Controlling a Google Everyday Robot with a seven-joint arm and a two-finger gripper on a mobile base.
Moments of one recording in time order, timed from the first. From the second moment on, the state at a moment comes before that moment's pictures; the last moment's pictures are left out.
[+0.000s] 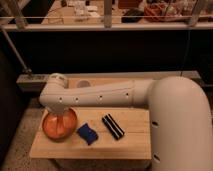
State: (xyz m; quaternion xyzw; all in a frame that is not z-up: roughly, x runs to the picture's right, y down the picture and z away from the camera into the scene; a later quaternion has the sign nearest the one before) arm -0.228 0.120 0.735 -0.07 -0.26 -0.71 0.65
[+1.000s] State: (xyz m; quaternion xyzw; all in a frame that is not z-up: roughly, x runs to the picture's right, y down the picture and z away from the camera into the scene) arm -0.234 0.120 0.747 -0.07 -0.26 -0.71 0.65
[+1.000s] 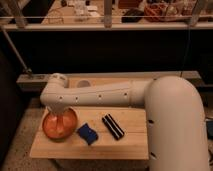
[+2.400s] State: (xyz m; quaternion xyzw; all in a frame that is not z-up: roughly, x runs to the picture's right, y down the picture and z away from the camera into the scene) arm -0.241 0.123 0.762 -0.08 -0.27 -0.70 0.65
